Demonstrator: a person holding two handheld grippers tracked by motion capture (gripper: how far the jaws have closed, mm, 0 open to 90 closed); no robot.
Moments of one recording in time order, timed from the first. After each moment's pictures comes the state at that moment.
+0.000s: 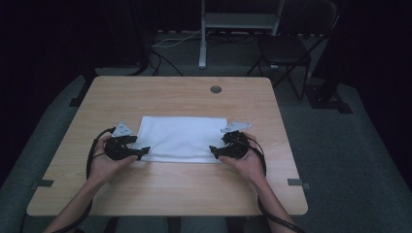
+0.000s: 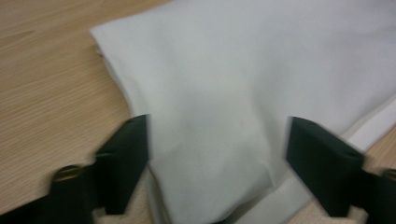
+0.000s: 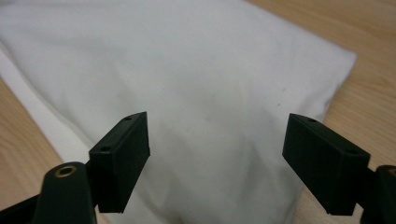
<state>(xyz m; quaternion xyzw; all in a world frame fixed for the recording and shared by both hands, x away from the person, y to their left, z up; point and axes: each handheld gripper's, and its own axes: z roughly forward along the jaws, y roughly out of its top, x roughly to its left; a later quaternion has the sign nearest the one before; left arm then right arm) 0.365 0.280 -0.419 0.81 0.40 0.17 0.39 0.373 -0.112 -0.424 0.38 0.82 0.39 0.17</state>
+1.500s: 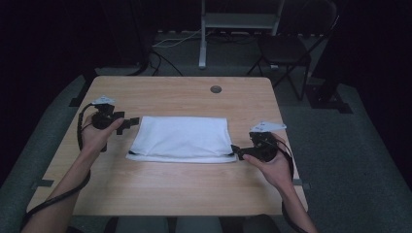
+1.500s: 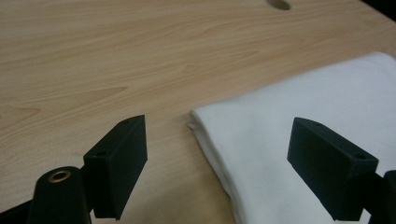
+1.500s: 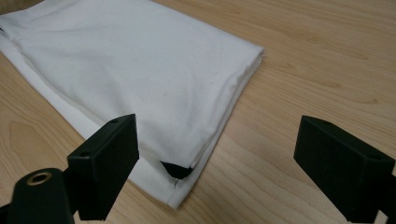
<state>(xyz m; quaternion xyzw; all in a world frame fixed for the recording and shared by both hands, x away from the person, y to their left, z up) 0.450 0.316 -0.396 0.76 0.49 0.15 0.41 0.348 -0.178 -0.396 0.41 0.80 0.41 0.18</state>
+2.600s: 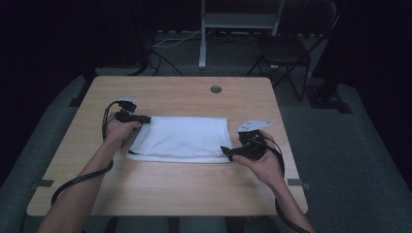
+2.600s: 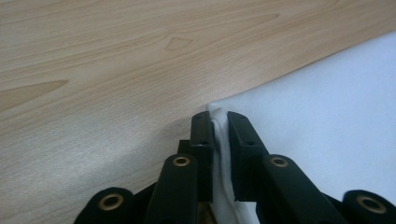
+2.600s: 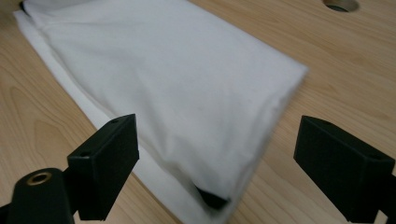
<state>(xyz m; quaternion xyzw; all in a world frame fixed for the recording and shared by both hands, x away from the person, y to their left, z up) 0.486 0.279 -0.431 0.78 0.48 0.12 0.39 0.353 -0.141 -0.390 0.36 0.83 0.40 0.17</state>
